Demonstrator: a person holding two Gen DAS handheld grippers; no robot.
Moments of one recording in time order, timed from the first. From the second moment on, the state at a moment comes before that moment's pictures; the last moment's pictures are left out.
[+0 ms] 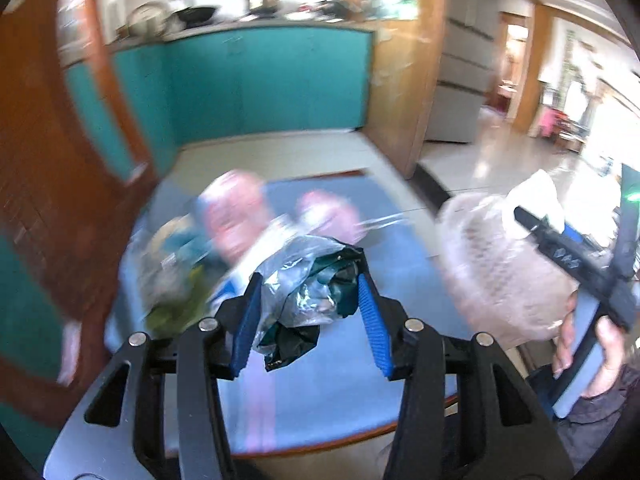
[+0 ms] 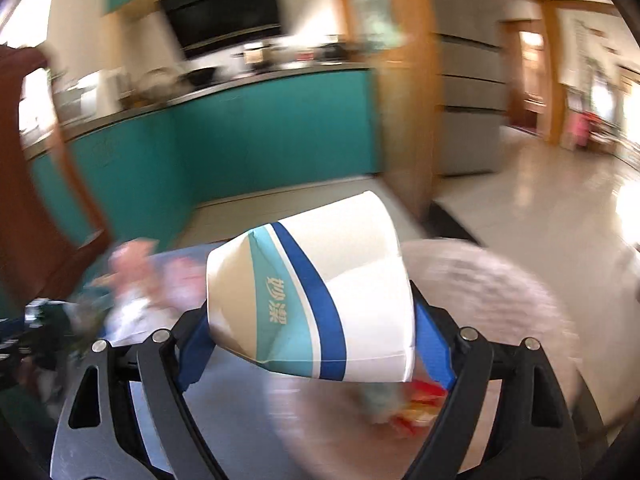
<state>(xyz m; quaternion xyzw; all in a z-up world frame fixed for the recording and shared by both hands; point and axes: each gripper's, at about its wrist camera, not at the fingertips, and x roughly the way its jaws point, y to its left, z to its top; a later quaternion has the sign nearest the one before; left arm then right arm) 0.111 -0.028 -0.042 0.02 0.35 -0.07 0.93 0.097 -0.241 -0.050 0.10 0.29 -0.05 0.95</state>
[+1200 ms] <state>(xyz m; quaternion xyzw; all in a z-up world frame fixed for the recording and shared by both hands) 0.114 0.046 -0.114 0.00 0.41 0.10 0.90 0.155 -0.143 -0.063 0.04 0.38 0.13 0.92</state>
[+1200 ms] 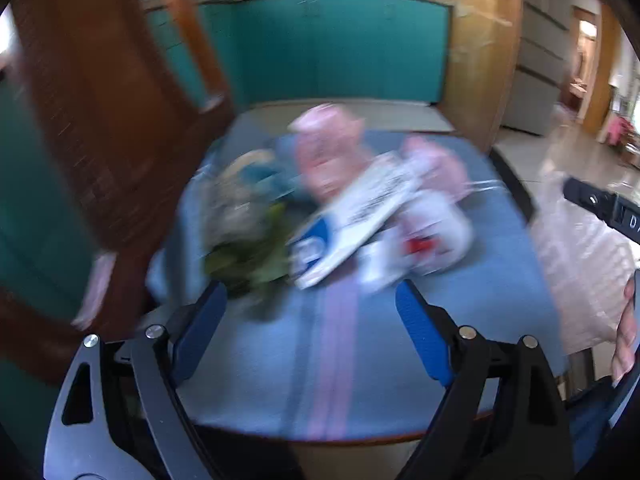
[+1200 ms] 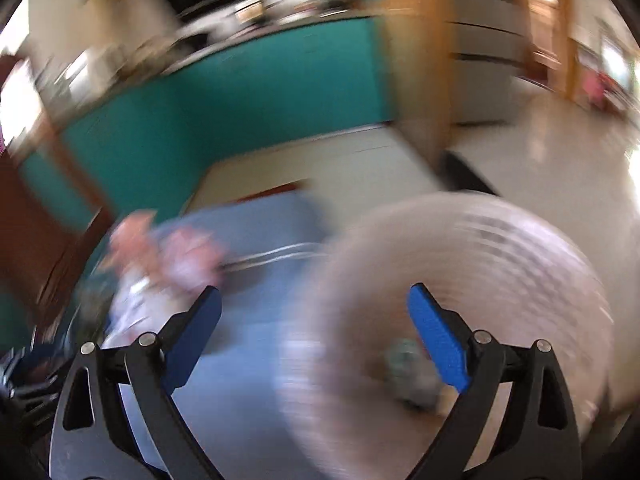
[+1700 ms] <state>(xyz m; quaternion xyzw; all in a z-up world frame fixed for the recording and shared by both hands) 0.090 0.083 -0.117 -0.02 0.42 0.13 0.90 0.183 -0.035 -0.123 -0.05 0.46 0.21 0.86</state>
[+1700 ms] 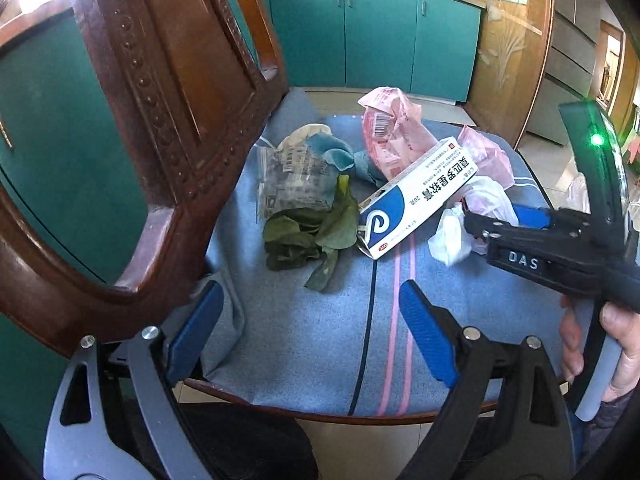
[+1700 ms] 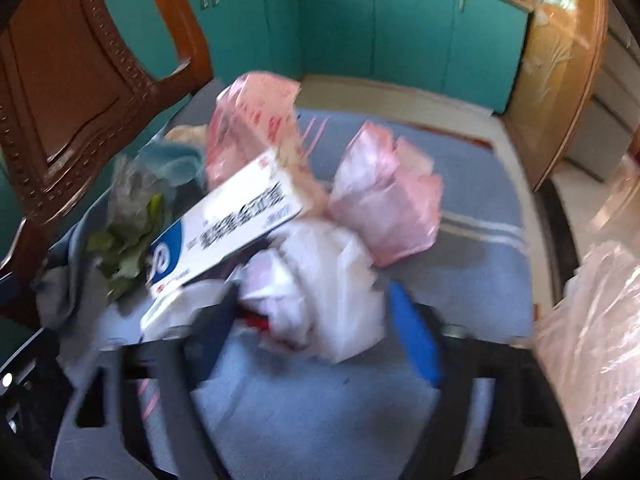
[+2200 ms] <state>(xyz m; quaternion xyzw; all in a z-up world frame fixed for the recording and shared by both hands) 0.088 0.069 -0.115 -0.02 0.42 0.12 0.90 0.150 -0.129 -0.079 0.05 0.41 0.26 0.87</state>
